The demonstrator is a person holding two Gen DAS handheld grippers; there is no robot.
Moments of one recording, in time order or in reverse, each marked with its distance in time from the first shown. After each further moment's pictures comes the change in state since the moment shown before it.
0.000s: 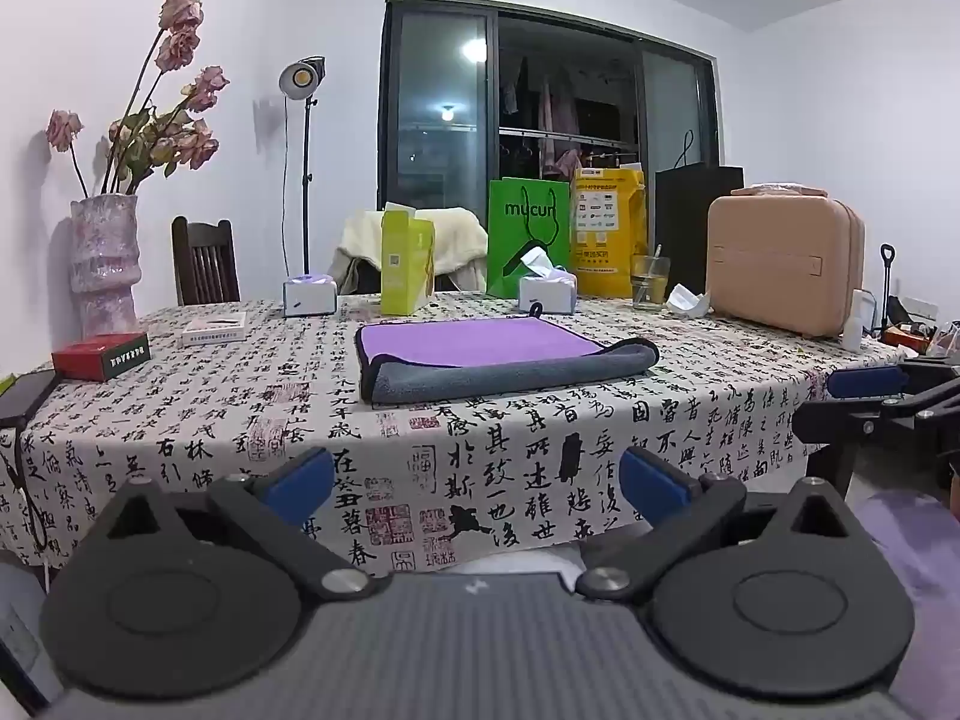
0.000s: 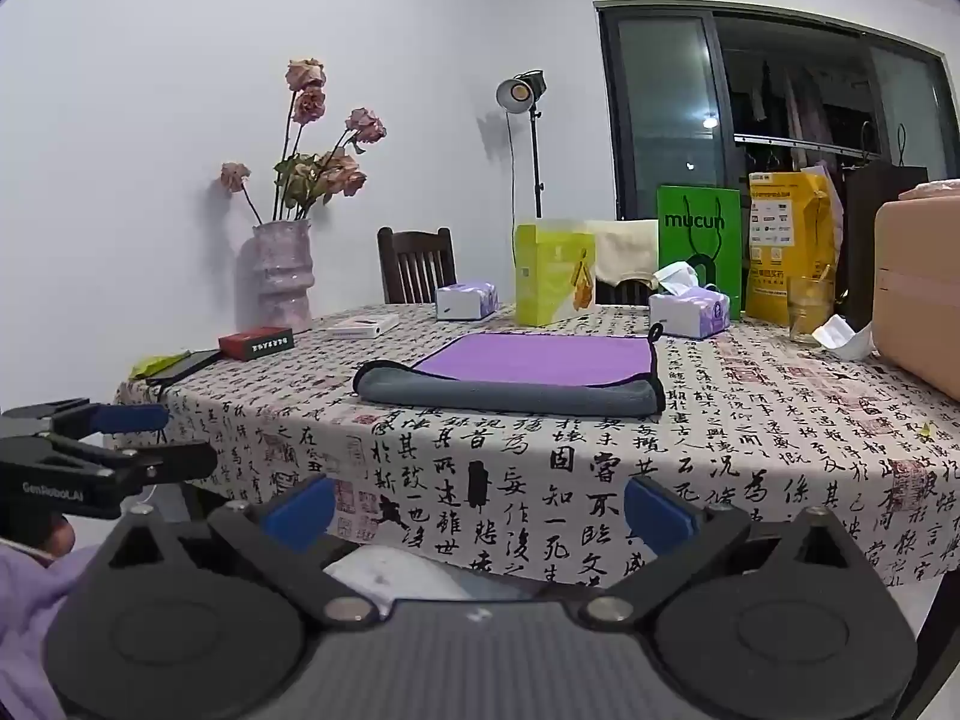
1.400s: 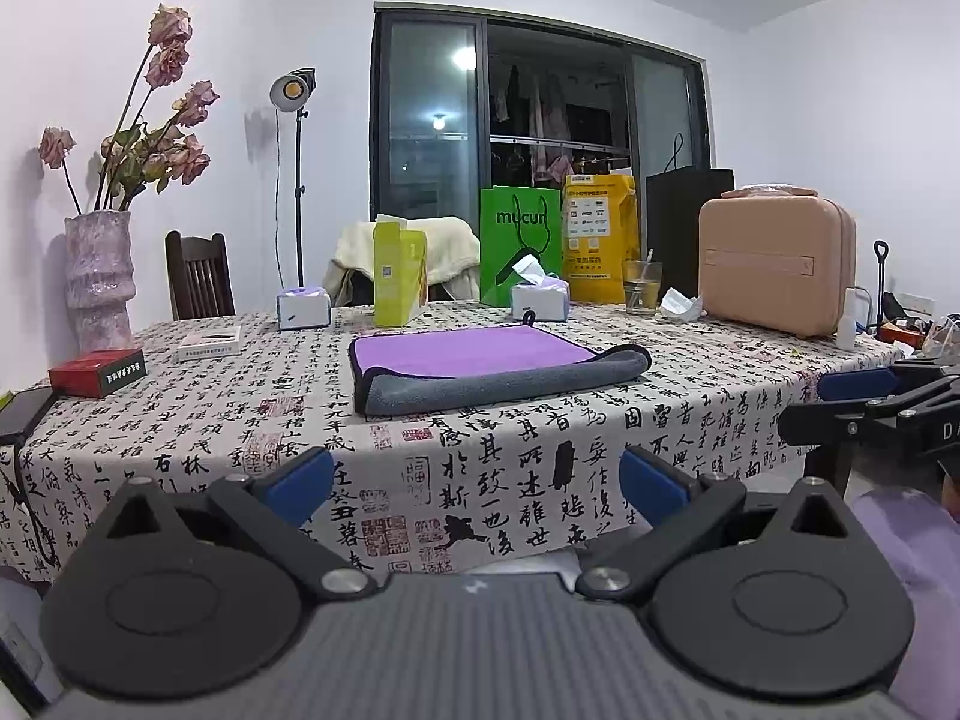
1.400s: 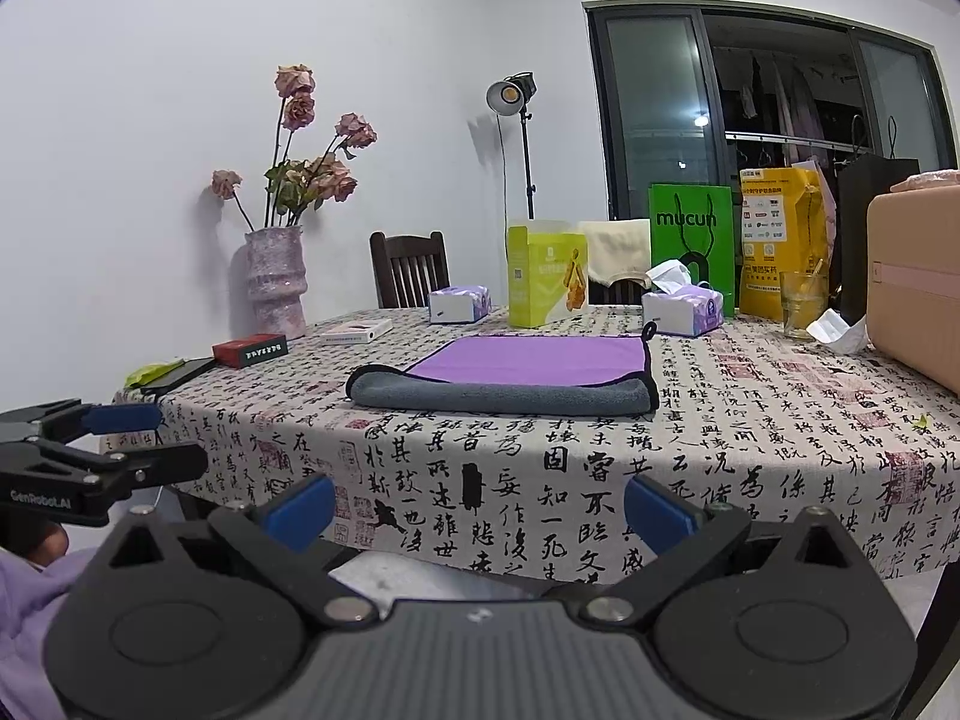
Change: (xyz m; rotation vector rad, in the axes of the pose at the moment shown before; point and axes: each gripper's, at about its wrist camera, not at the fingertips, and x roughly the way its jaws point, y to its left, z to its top) left arm -0.002 -0.007 0.006 0.032 -0.019 -0.003; right arm 0.001 -0.003 -0.001 0.038 -0.002 -0.005
